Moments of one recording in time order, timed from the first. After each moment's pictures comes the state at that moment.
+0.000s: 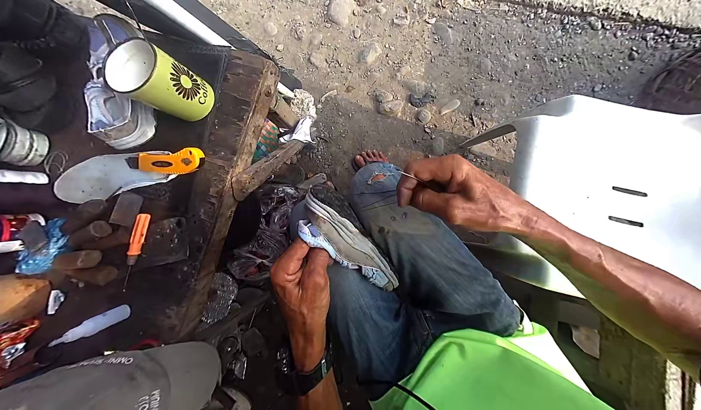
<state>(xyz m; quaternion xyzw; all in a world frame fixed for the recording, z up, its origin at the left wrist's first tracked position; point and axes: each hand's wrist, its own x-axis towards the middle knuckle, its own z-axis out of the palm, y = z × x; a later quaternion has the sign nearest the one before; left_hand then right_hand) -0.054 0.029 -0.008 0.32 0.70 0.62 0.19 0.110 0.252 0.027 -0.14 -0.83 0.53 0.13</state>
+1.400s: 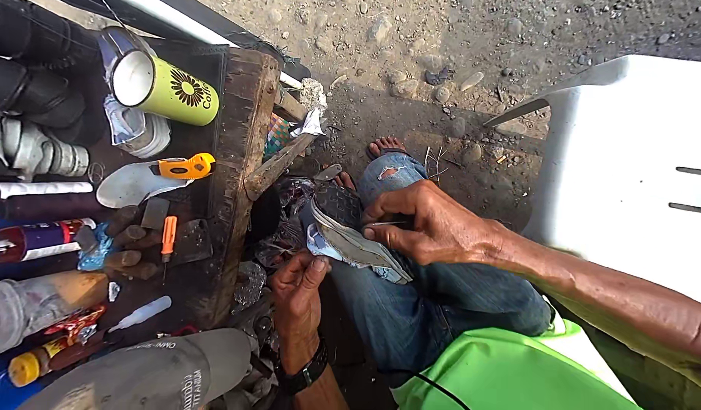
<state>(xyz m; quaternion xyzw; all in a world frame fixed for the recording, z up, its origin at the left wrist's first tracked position) -0.078 -0.016 -0.018 0.23 0.63 0.65 0.35 0.082 0.207 0.004 -0.11 -0.77 0.61 0.13</state>
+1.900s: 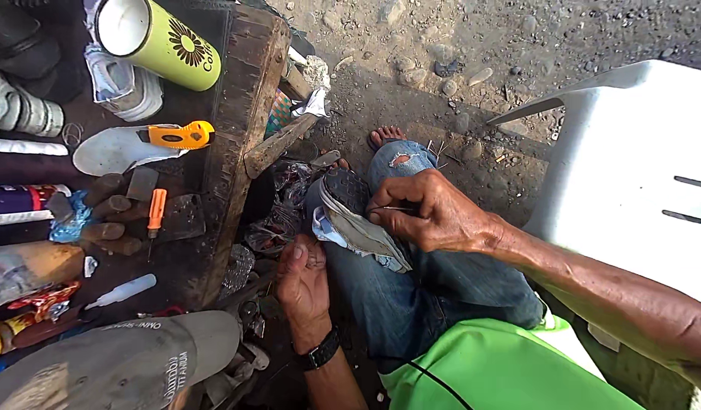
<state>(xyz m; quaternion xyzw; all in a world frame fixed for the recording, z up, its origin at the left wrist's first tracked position) -0.062 -0.018 -0.040 0.06 0.51 0.80 0.30 0.072 0.202 0.002 -0.11 -0.78 0.60 0.14</state>
